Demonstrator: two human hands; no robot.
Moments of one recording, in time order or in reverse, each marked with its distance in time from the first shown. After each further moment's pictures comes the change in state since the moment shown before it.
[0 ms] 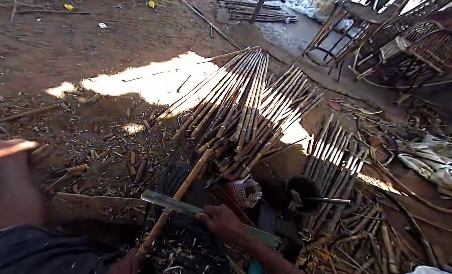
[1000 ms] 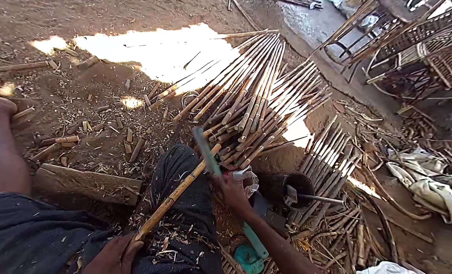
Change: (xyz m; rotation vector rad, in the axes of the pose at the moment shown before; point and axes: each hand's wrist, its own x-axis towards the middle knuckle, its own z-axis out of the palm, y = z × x) left_hand -0.010 -0.024 0.022 -0.180 0.187 0.200; right_hand 0.009 0.015 -0.026 0.315 0.154 0.170
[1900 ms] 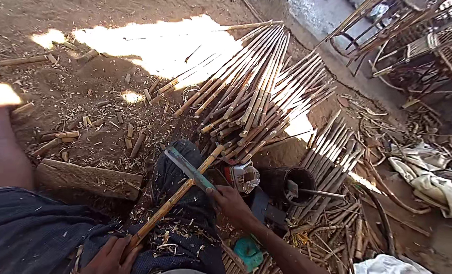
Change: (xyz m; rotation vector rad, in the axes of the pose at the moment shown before) left_hand -0.012 -0.005 0.004 0.156 0.122 0.047; right_hand -0.024 0.002 0.011 -0.151 -0.094 0.036
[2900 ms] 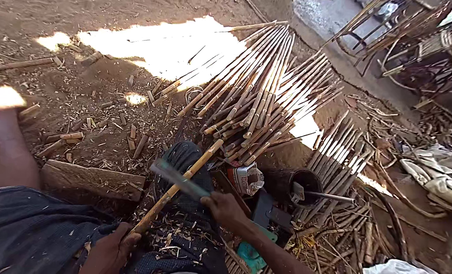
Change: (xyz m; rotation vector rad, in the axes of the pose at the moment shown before) left_hand 0.034 -0.028 -0.007 -0.207 -0.315 -0.083; right_hand 0.003 -0.001 0.020 -0.146 0.015 -0.169
